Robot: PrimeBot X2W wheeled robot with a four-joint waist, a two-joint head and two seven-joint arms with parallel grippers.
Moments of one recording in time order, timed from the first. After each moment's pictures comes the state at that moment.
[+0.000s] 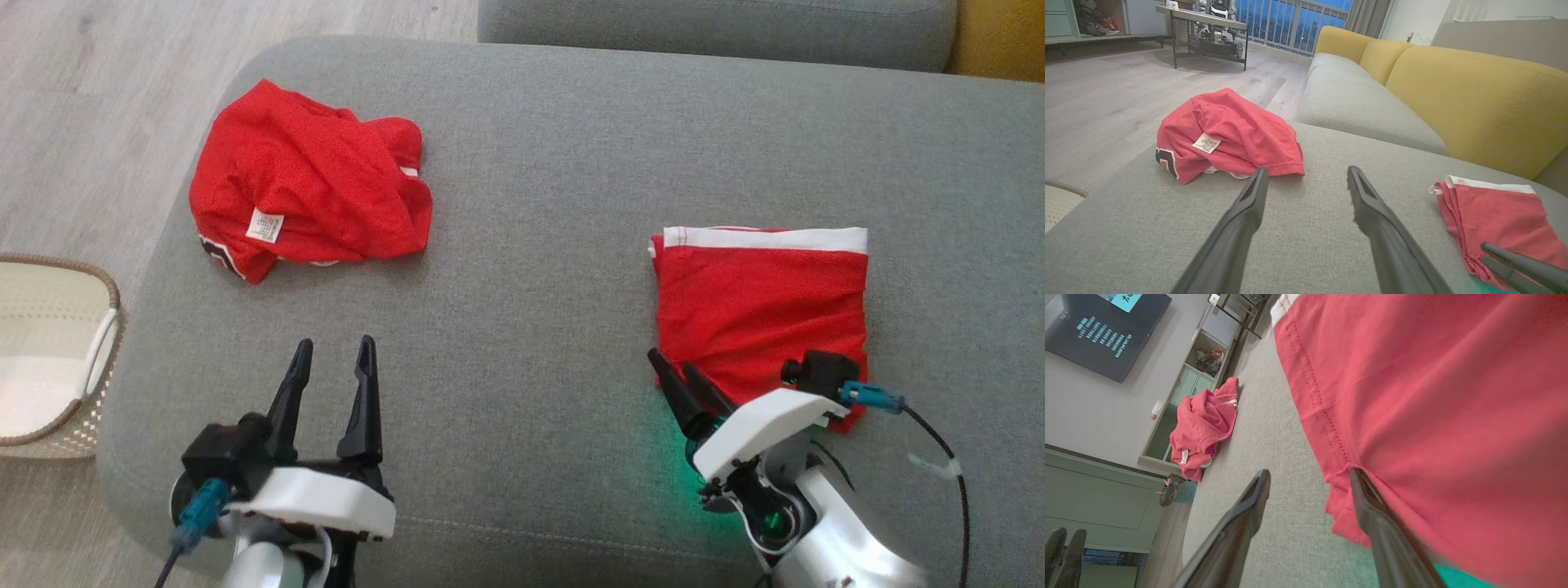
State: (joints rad) left arm 0.00 0.05 -0.24 0.12 -0.30 0.02 -0.26; right arm -0.34 -0.06 0.35 0.72 1.00 0.13 -0.06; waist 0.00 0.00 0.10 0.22
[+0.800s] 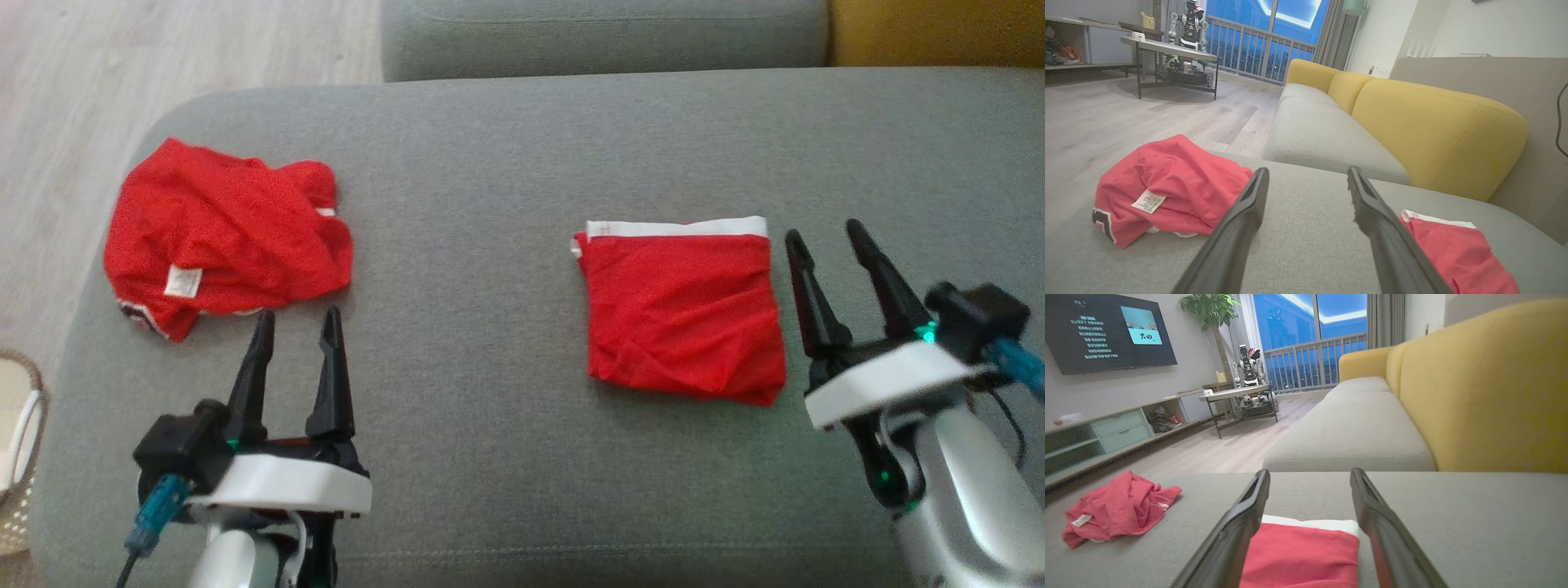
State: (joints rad) left arm 0.00 0.05 -0.19 0.02 -0.32 0.04 -0.26; right arm -0.28 -0.19 0.11 0.32 0.37 0.13 -0.25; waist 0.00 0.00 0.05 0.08
